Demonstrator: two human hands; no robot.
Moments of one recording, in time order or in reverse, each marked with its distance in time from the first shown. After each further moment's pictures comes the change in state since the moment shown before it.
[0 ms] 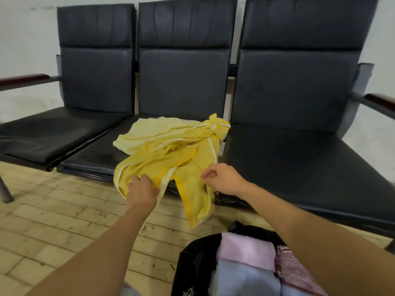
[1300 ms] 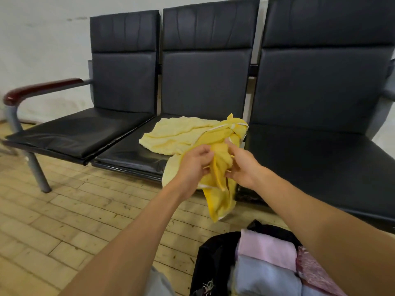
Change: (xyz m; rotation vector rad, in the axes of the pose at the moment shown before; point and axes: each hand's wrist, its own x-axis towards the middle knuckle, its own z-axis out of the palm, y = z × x) left_hand -0.051 0.083 -0.070 -1.238 -0.423 0.264; right_hand -0.008 -0.056 -0.001 1.126 0.036 0.298
